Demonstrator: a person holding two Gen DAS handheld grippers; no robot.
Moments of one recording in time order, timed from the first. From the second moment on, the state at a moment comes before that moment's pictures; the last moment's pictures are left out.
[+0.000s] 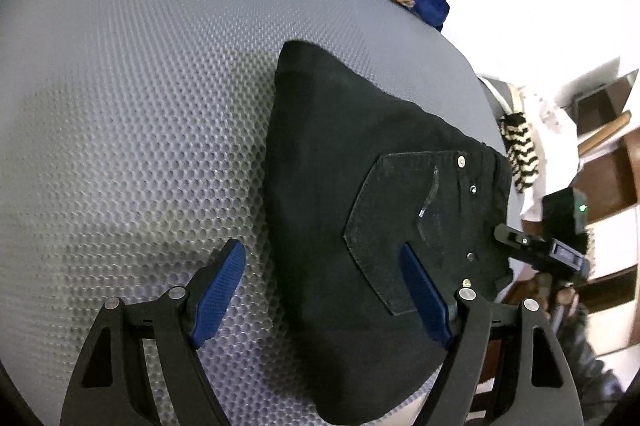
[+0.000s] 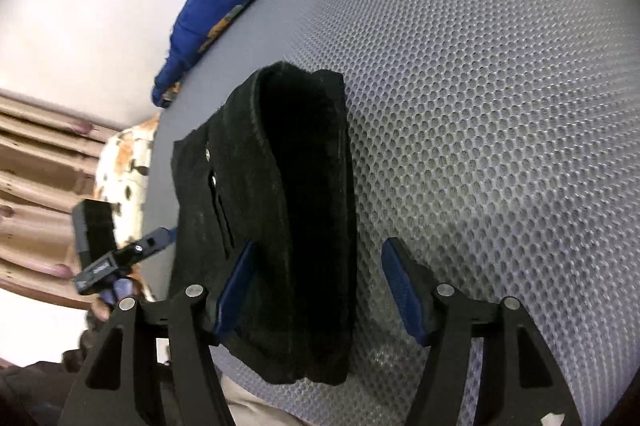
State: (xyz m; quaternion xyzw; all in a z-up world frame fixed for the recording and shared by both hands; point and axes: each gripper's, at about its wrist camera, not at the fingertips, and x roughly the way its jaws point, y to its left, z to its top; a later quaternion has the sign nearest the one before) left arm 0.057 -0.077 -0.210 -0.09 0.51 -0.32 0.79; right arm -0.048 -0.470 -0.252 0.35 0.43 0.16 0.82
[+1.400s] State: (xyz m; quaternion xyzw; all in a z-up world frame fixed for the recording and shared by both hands) left arm 0.066 -0.132 -0.207 0.00 0.48 -0.30 0.82; right arm -0.024 -0.451 -0.248 0.37 0.41 0.16 0.81
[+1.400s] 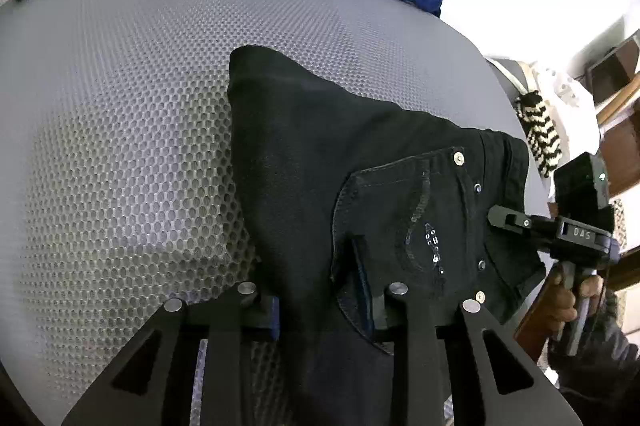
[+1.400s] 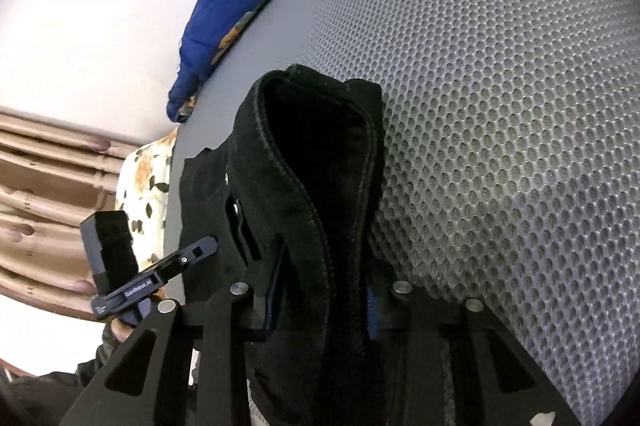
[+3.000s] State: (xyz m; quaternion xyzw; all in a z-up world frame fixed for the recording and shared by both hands) left arm 0.181 -0.041 -0.119 0.00 0.38 -0.23 0.90; right arm 0.153 -0.334 -0.162 0.33 0.39 0.20 0.84
